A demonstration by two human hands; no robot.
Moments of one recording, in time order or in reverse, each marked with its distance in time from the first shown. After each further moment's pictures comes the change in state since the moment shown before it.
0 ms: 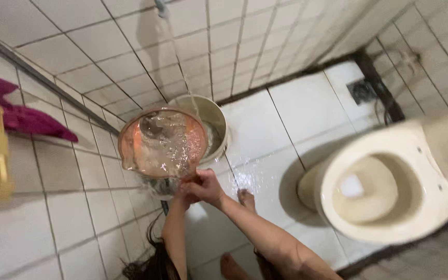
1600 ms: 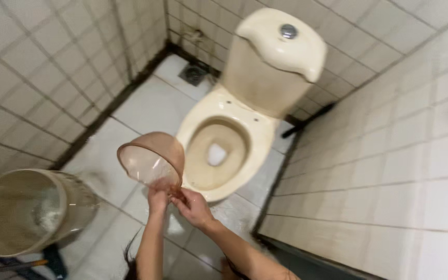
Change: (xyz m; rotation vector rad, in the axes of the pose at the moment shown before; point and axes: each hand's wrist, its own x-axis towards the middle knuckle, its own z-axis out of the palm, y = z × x) left_hand -0.072 0.024 0.376 -0.080 -0.277 0.105; right_hand -0.304 -0.197 -0.187 -0.389 0.835 0.190
